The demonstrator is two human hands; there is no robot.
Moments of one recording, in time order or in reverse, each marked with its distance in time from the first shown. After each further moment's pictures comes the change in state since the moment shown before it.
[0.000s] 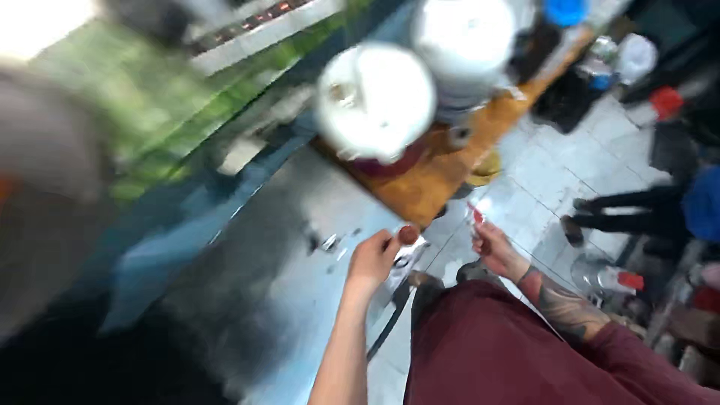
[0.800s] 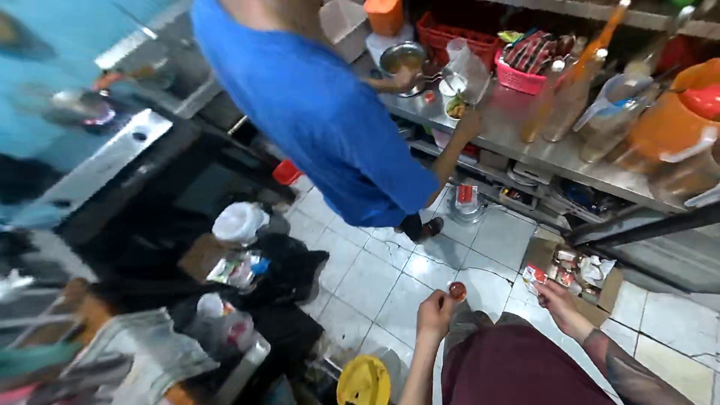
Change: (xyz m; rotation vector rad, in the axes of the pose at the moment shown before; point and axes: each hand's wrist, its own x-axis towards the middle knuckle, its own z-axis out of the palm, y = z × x) left_hand 0.004 0.533 0.596 0.623 -1.114 0.966; right_hand -0.327 0.113 -0.457 1.004 1.462 -0.598
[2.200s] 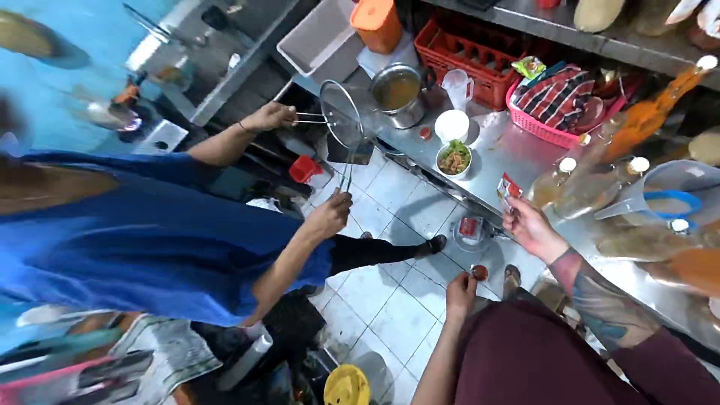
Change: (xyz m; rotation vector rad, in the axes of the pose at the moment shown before) left_hand 0.323 0.186 0.123 -0.083 0.130 -0.101; right_hand 0.356 -0.387 0.110 0.179 -0.430 -0.006
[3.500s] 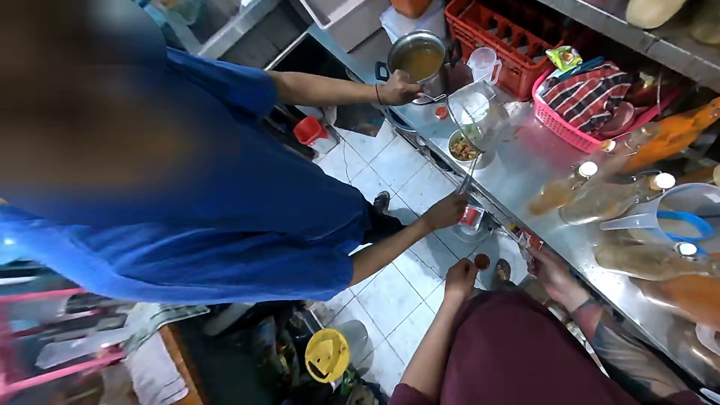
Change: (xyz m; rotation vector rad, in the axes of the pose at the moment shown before) left_hand 0.005 0.005 0.019 -0.087 -0.024 -0.009; right_hand -0.059 0.075 -0.109 -0.174 0.114 0.210
